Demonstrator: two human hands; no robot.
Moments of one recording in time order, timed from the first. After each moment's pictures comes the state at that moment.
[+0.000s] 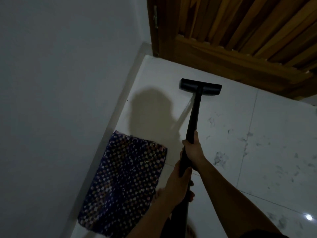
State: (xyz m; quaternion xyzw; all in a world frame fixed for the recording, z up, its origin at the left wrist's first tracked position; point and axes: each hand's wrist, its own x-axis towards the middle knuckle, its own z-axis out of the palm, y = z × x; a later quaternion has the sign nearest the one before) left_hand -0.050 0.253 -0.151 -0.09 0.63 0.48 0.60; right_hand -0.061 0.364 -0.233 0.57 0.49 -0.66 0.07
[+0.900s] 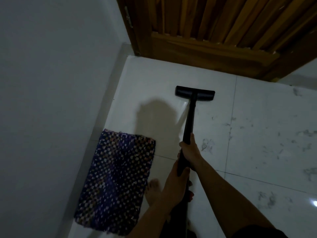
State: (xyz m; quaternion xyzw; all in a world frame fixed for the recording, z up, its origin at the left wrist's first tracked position) left_hand 0.039 0.266 -0.126 -0.06 0.65 0.46 0.60; right_hand 0.036 0.373 -0.218 0.58 0.47 -0.66 0.08
